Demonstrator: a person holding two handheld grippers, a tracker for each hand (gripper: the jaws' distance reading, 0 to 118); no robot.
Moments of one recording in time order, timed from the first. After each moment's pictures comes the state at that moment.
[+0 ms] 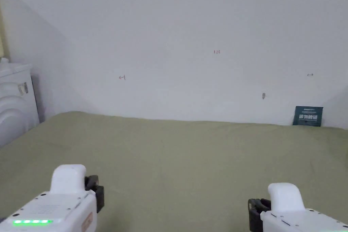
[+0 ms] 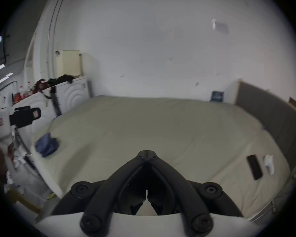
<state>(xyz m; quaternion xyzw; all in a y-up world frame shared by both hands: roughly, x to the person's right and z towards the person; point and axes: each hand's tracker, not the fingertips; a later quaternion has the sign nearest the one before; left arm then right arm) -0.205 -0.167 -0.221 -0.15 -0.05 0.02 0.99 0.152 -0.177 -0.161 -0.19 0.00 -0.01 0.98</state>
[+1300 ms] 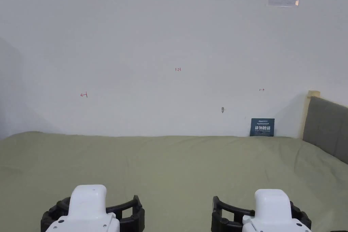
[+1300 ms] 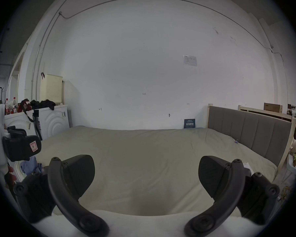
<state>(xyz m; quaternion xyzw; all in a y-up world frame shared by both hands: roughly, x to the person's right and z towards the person) -0.130 -0.144 -0.173 -0.10 -0.07 0.00 0.99 0.148 -0.149 -0.099 -0.05 -0.10 -0.01 0.99</state>
